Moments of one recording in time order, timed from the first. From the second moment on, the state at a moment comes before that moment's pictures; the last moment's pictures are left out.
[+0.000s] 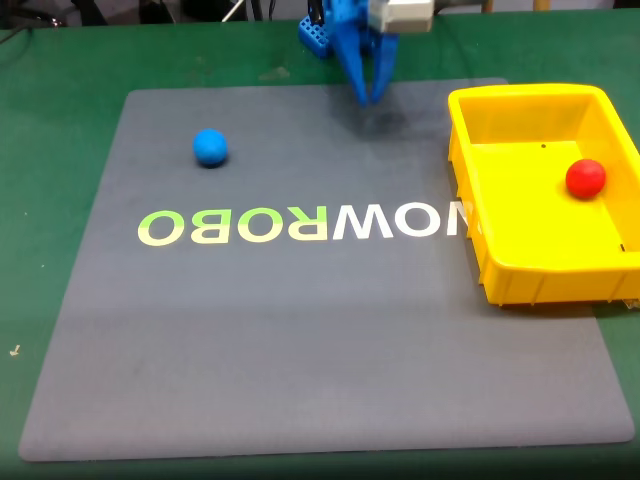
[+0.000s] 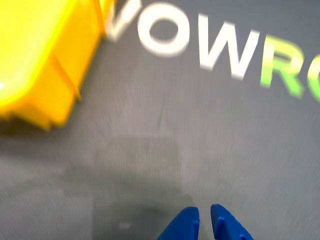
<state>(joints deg) -4.3 177.9 168.6 53.7 -96.9</state>
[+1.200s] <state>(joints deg) 0.7 189.9 175.9 77.8 -96.6</state>
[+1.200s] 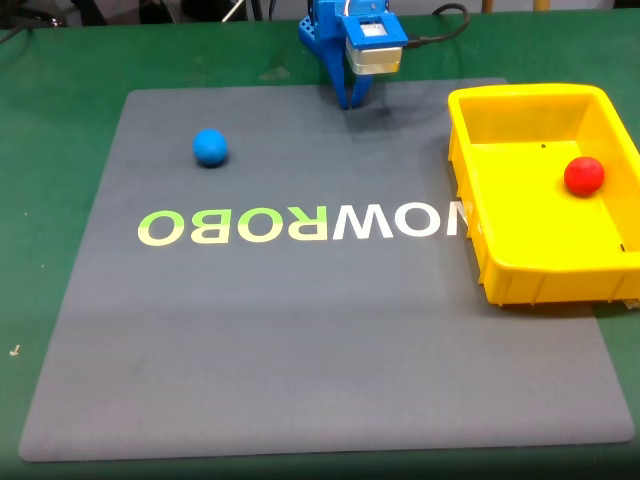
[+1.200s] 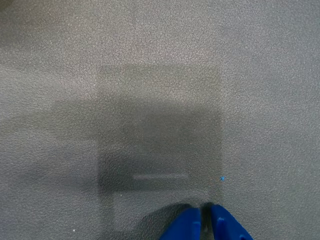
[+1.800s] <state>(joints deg) 0.7 189.9 175.9 77.9 -96.2</state>
